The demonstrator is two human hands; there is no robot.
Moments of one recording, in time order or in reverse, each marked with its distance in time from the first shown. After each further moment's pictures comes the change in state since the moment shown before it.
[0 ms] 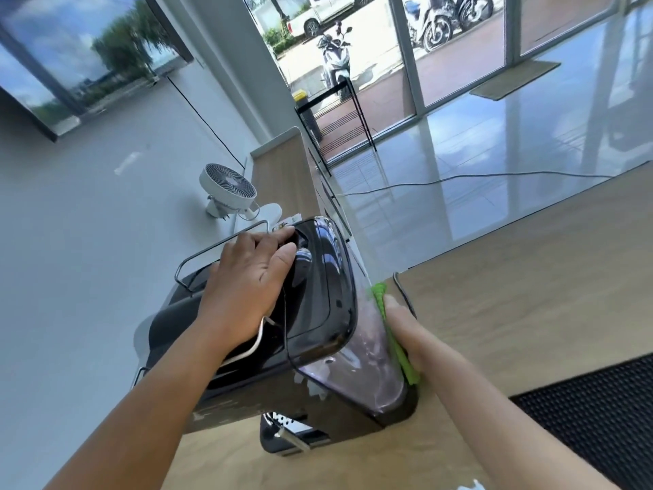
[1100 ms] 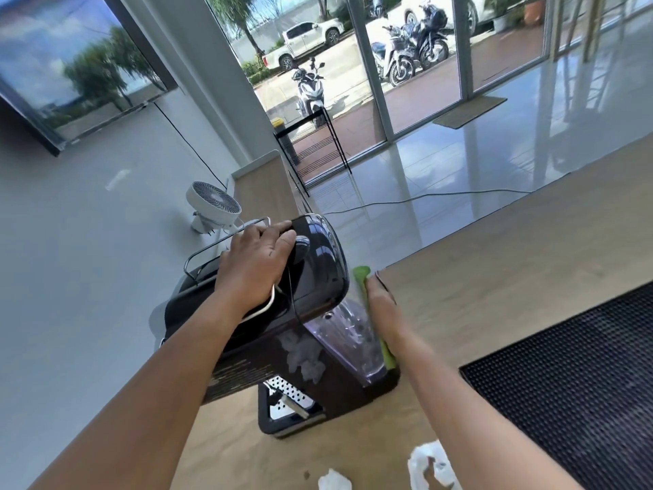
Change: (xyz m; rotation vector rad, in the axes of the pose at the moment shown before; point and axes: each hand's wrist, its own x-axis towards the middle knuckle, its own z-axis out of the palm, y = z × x) left_hand -0.001 0.001 -0.004 0.035 0.011 0.022; right_hand -0.101 -0.026 0.018 0.022 0.144 -0.420
